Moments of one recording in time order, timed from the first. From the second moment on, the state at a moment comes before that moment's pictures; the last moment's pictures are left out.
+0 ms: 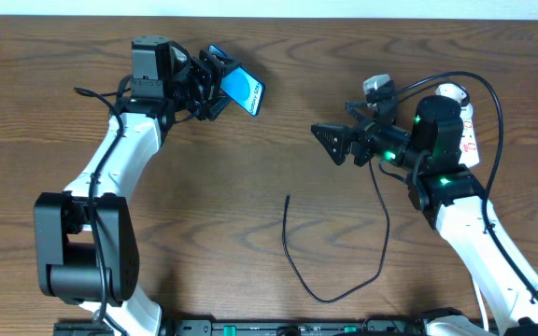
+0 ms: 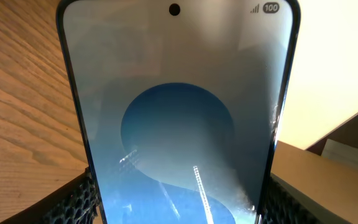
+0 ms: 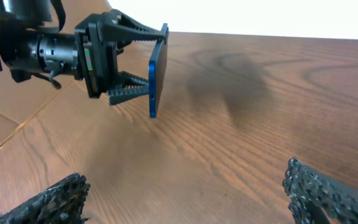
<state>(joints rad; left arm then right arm) -0.07 1.81 1.26 -0.12 0.69 -1.27 0.19 1.34 0.84 0.09 -0.69 0.18</state>
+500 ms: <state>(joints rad) -0.09 1.81 1.26 -0.11 0.68 -1.28 0.27 1.39 0.84 0.15 -0.61 0.33</state>
